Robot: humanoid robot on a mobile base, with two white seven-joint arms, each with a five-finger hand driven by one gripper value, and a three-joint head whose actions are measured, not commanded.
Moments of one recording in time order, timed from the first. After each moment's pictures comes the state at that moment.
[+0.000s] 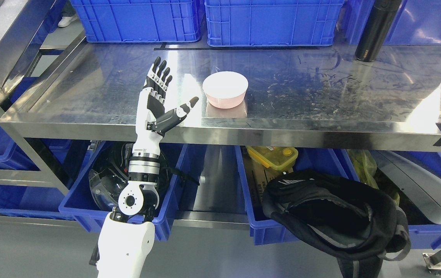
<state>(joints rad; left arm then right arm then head) -0.10 0.00 -0.11 -1.60 0.22 -0.29 0.03 0.00 0.00 0.05 0.00 0.06 -0.08 -0.03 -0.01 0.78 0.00</state>
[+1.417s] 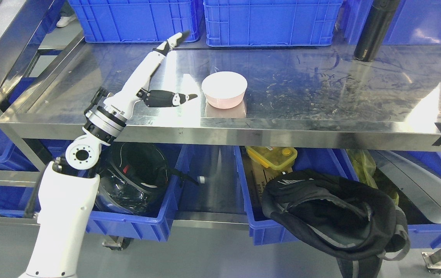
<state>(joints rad) -0.38 0.31 -0.09 -1.59 -0.22 -0.33 -0.47 0.00 0.00 0.05 0.00 0.06 -0.08 -0.03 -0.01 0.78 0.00</state>
